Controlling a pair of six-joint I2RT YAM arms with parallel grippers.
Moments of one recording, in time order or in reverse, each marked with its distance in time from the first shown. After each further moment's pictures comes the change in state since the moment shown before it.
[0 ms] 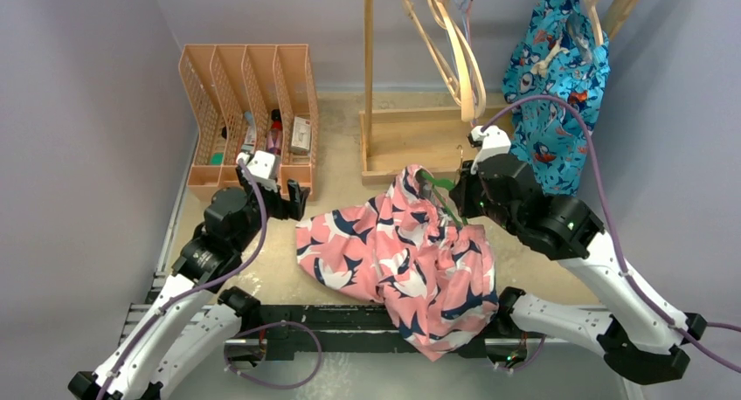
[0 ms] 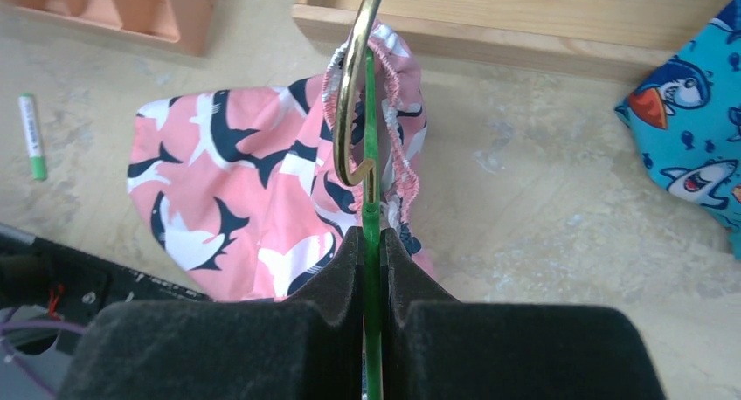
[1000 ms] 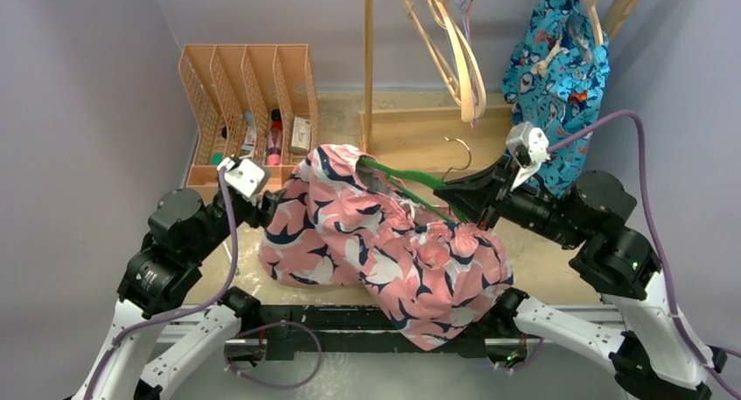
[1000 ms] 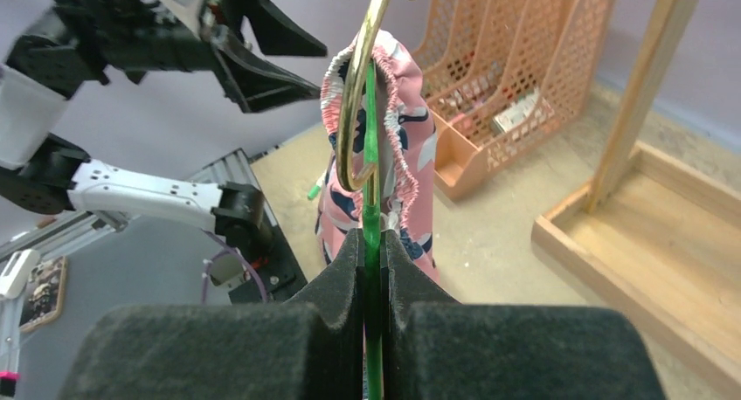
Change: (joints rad) left arm 0.000 -0.030 0.359 -0.357 0.139 0.351; right arm 0.001 -0.171 0.042 0.423 -0.586 -0.242
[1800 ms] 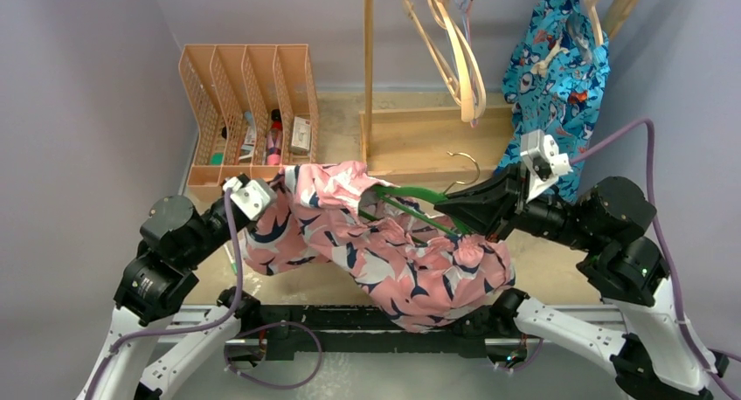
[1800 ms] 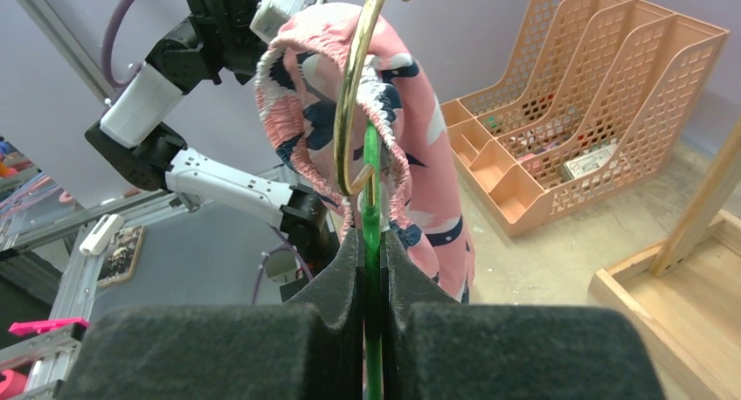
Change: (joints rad) left arm 0.000 -0.042 -0.016 0.051 0.187 0.185; right arm 0.000 -0.020 0.008 0.049 -0.171 0.030
